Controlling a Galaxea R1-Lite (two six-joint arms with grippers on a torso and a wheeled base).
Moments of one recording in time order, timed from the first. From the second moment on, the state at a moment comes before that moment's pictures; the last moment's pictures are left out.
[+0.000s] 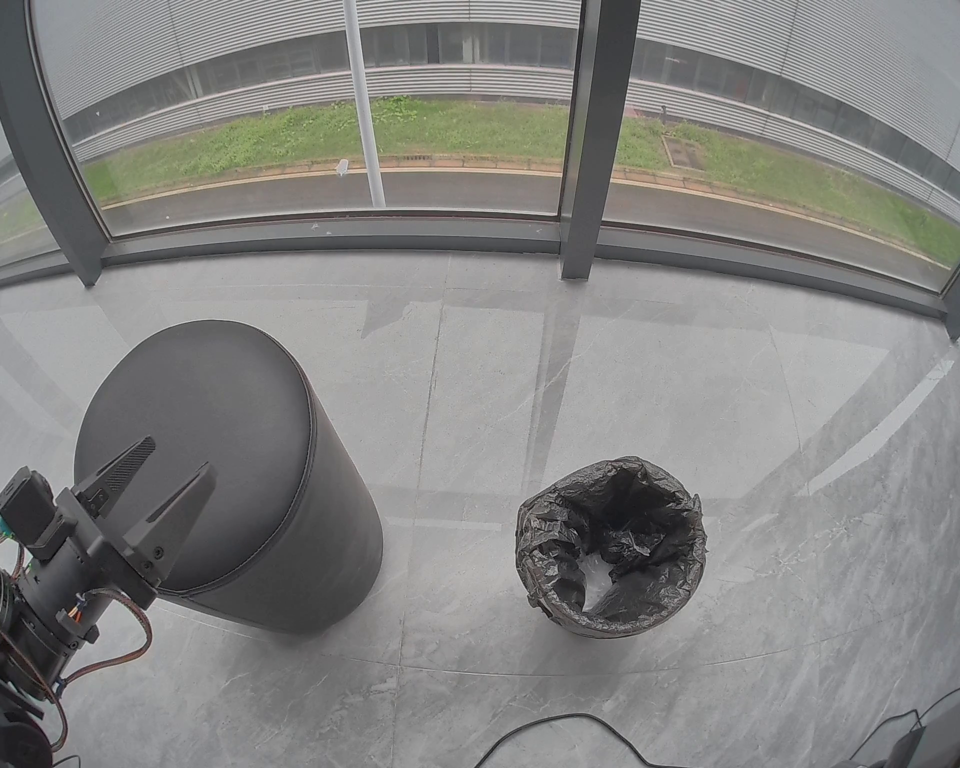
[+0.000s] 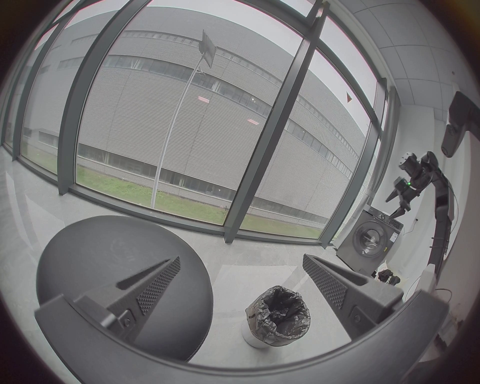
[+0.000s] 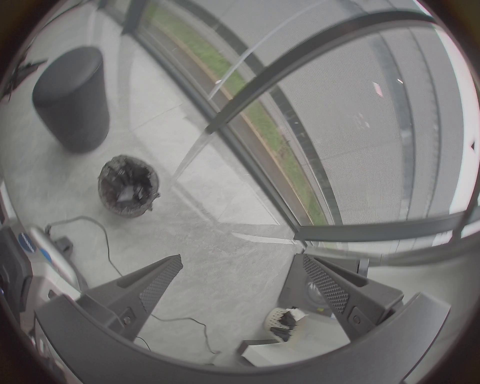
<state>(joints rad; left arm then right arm) -0.26 1.22 -0.06 -1.36 -0.23 -0.22 0.66 1.32 -2.00 1.55 -0.96 -0.19</state>
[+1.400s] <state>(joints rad) 0.05 0.31 -0.02 -0.34 -0.08 -0.01 0.03 0.13 -0.38 0.29 -0.20 -0.09</state>
